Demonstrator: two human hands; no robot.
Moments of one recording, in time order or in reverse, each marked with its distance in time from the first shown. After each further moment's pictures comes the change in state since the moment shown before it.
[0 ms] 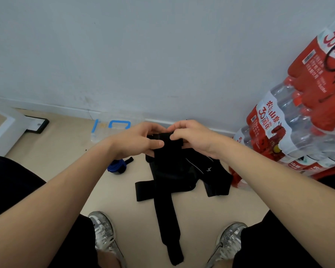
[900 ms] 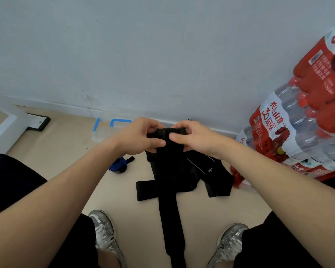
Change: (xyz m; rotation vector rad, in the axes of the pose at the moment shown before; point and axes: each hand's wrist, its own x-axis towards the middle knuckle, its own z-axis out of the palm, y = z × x) left_hand 0.011 -0.010 -0.006 0.010 0.086 0.065; right_hand 0.007 0.010 -0.005 -0.113 -0.033 -0.056
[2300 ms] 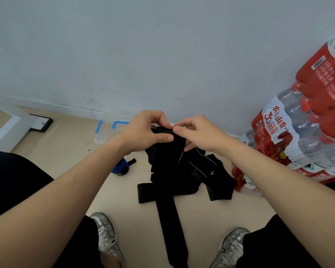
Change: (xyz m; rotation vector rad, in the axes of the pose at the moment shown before) left_hand 0.010 0.006 -0.003 0.117 0.202 0.148; right_hand 0.004 -0.017 -0.007 -0.189 0.132 -0.080
